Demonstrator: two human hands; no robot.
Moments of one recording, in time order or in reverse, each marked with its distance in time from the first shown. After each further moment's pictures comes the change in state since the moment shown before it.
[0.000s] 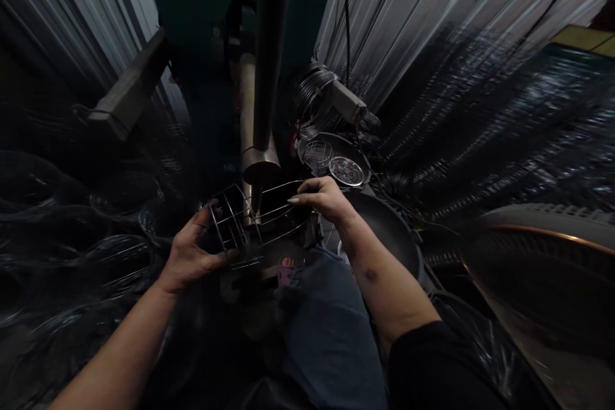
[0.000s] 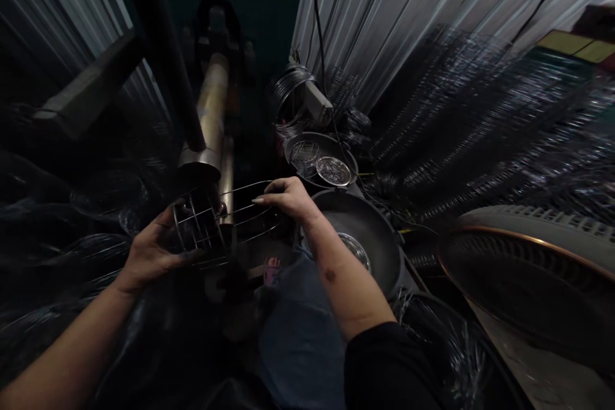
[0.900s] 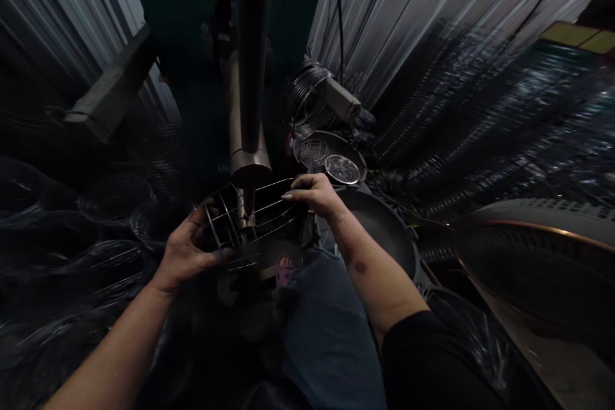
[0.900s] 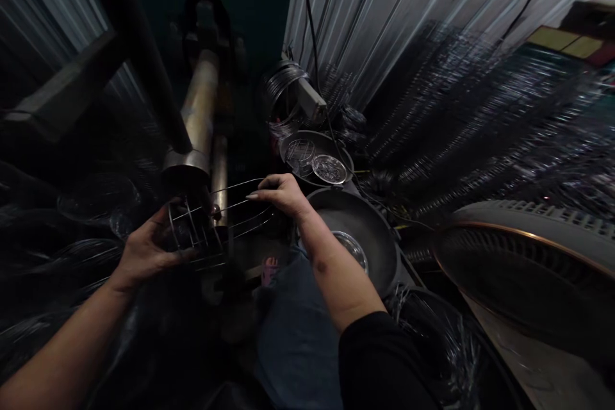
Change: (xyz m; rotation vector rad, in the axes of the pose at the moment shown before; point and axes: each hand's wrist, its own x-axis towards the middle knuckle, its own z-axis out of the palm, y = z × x) left_hand 0.009 -0.006 0.004 -0.112 0.010 -0.033; right_hand 0.017 0.009 0.000 0.052 0.025 -0.103
